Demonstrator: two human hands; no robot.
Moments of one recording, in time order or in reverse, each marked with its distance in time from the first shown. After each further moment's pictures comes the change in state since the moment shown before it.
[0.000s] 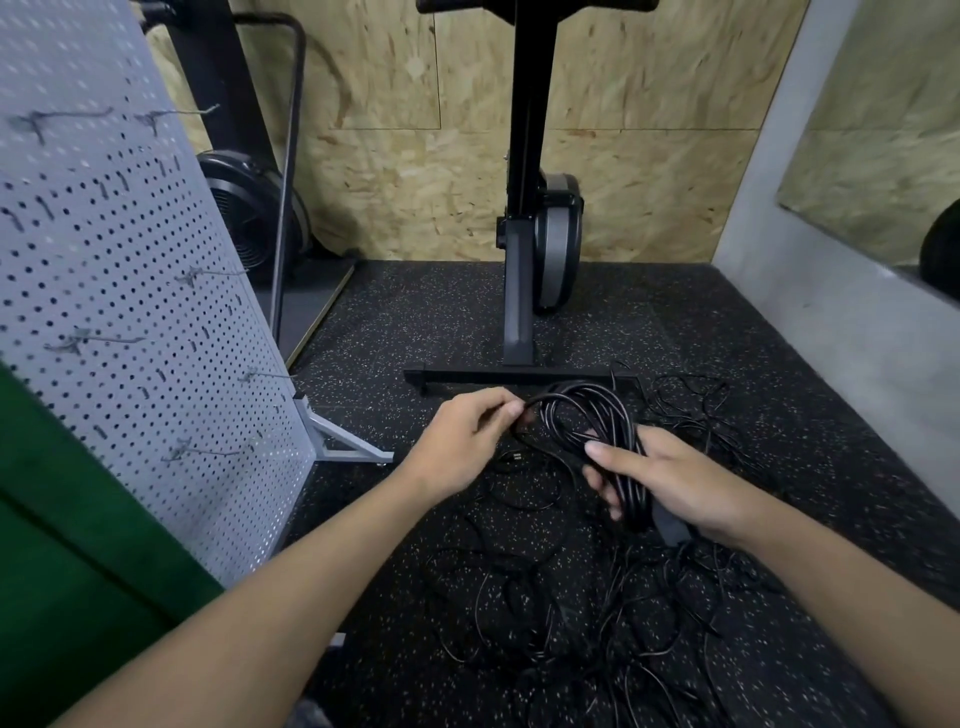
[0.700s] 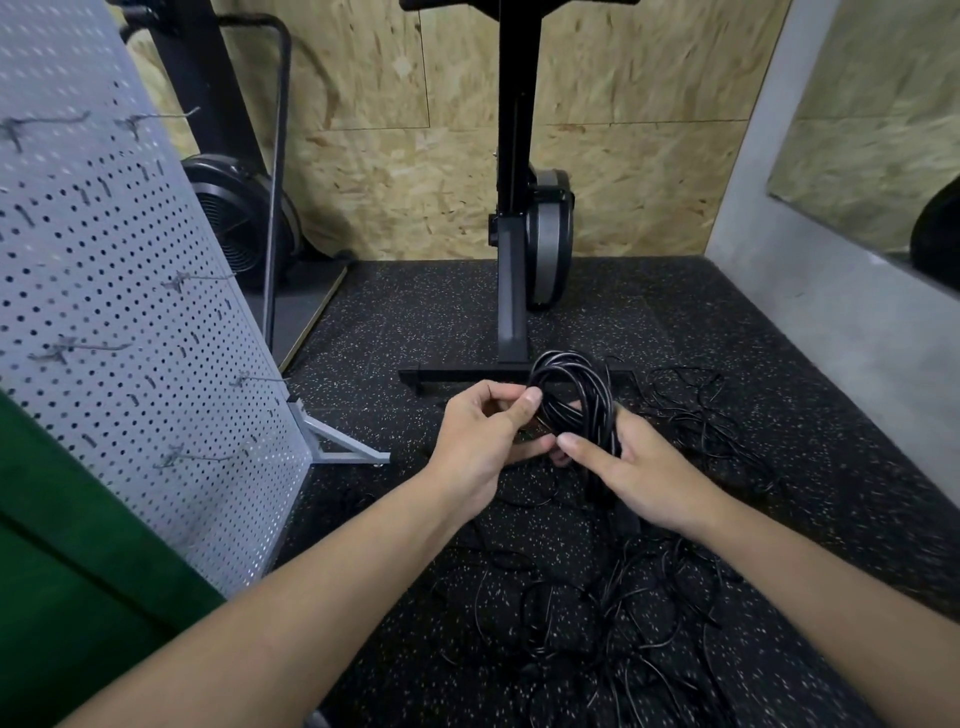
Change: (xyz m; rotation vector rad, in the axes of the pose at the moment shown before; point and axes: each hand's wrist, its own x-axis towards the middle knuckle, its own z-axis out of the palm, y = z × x) left_hand 0.002 0.041 0.033 -0.965 0.186 -0.380; right_hand 0.006 0.002 0.020 -0.144 0.205 -0.188
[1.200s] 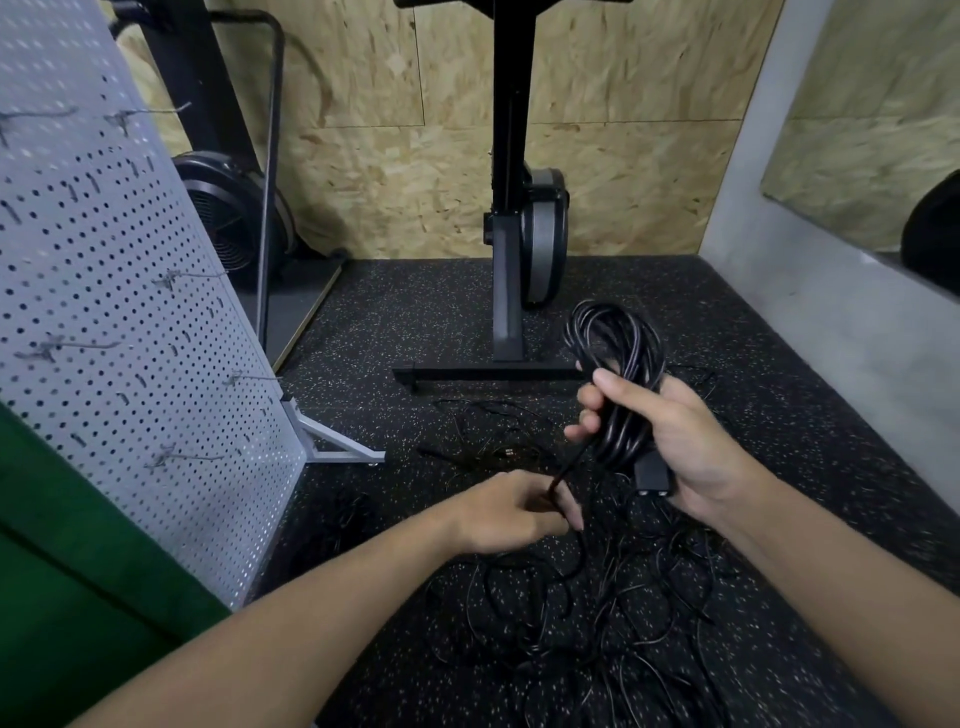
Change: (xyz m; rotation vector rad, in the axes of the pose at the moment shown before) left_hand 0.001 -0.046 -0.023 0.983 -0.649 -0.053; right_hand -0.004 -0.032 -0.014 0.765 0.082 0.096
